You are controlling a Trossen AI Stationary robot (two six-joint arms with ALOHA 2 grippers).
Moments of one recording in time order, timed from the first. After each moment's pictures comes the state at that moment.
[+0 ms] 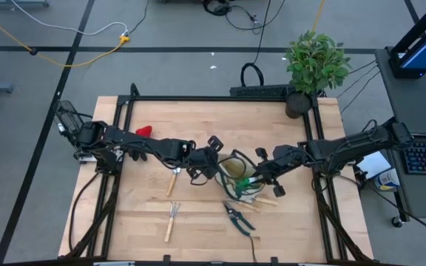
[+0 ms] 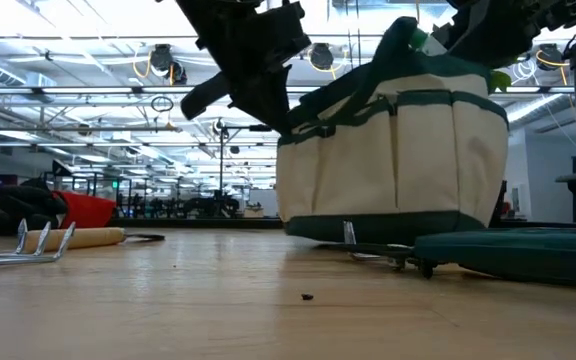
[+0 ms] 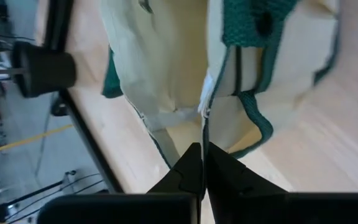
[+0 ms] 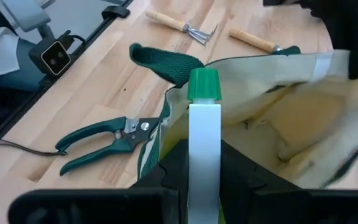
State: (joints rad) left arm -0.09 1.76 1.32 -0.48 -0.39 0.92; right arm 0.16 1.08 0.68 -0.19 -0.19 -0.11
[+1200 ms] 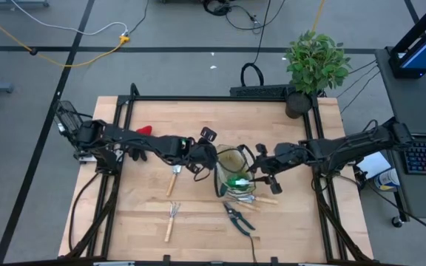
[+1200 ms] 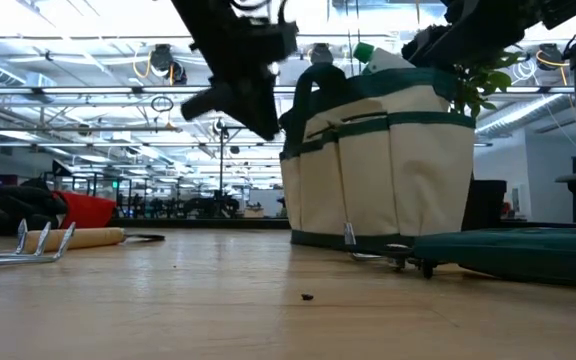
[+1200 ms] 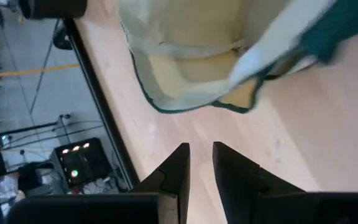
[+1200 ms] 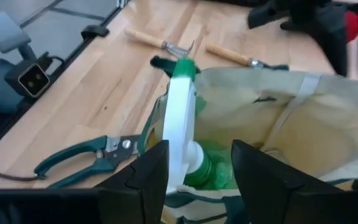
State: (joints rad) left arm -0.08 1.73 1.32 -0.58 -0.52 0.72; right arm 0.14 1.07 0.68 -0.13 -0.13 -0.07
